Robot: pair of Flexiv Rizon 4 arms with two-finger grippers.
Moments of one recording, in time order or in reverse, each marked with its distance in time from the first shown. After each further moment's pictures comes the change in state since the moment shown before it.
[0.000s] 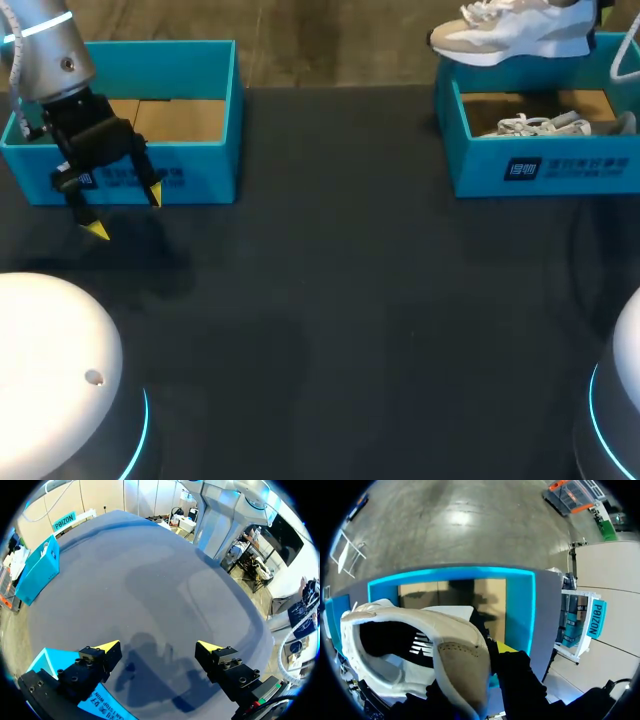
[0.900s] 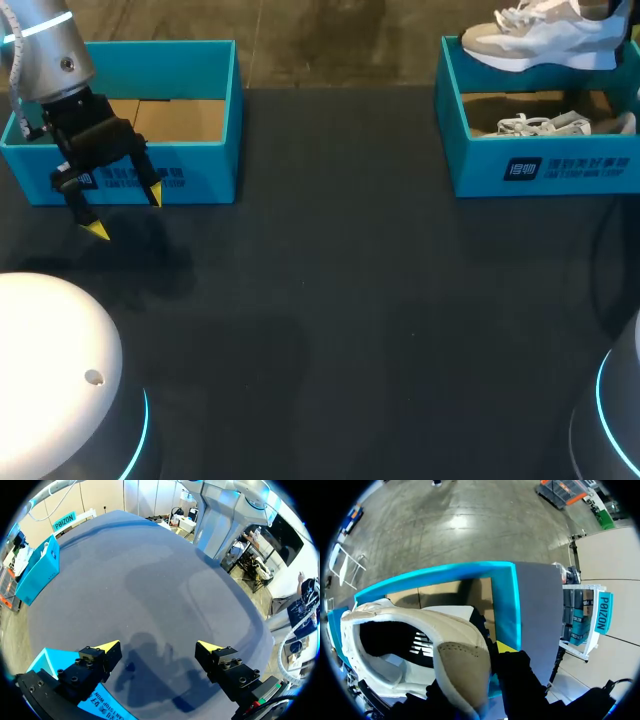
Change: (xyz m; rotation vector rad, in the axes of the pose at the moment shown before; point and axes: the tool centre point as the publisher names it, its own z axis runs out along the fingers) left arm 0.000 0.000 0.000 0.000 0.000 0.000; right arm -0.047 -0.002 0.043 -0.015 0.048 0.080
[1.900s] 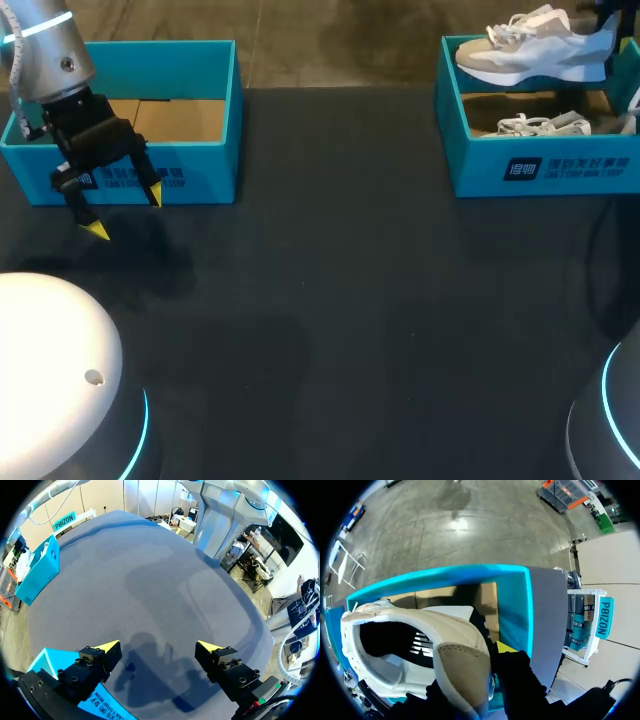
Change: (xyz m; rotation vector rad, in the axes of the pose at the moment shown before) left arm 0.000 0.000 0.000 0.000 0.000 0.000; right arm 0.014 0.015 0.029 -0.037 -0.017 -0.019
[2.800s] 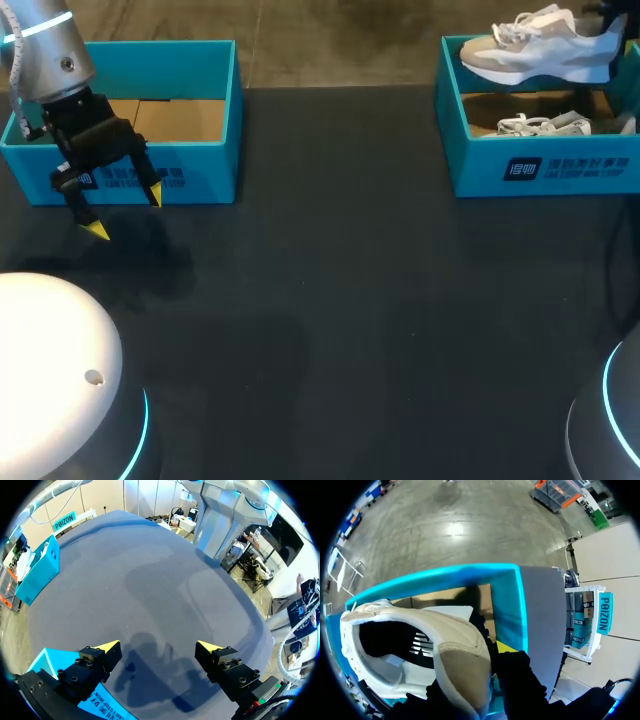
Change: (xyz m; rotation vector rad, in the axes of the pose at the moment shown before) left arm 0.000 0.000 0.000 0.000 0.000 0.000; right arm -0.013 -0.004 0.005 -0.033 -0.008 0.047
